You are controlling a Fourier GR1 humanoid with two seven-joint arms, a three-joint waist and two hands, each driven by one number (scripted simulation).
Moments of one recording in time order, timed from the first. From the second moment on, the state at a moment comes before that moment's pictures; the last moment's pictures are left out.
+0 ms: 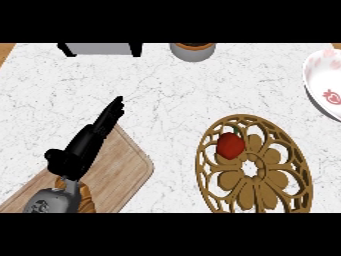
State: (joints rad) left arm -0.12 0.11 -0.15 -1.59 0.00 -0.16 0.07; right arm -0.24 -0.80 -0.21 -1.47 0.32 0.24 -0.38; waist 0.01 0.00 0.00
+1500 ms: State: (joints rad) left arm -0.16 0.08 -0.16 -1.59 -0.02 -0.18 0.09; right arm -0.87 -0.81 -0.23 -0.32 0.58 0.21 -0.74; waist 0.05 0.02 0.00
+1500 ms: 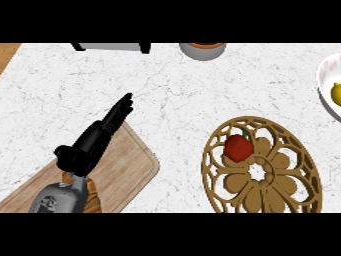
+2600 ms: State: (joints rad) left arm -0.15 0.08 -0.16 -1.59 -0.02 -0.19 0.06; right arm -0.82 -1.09 -0.53 -0.08 0.33 0.42 -0.68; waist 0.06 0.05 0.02
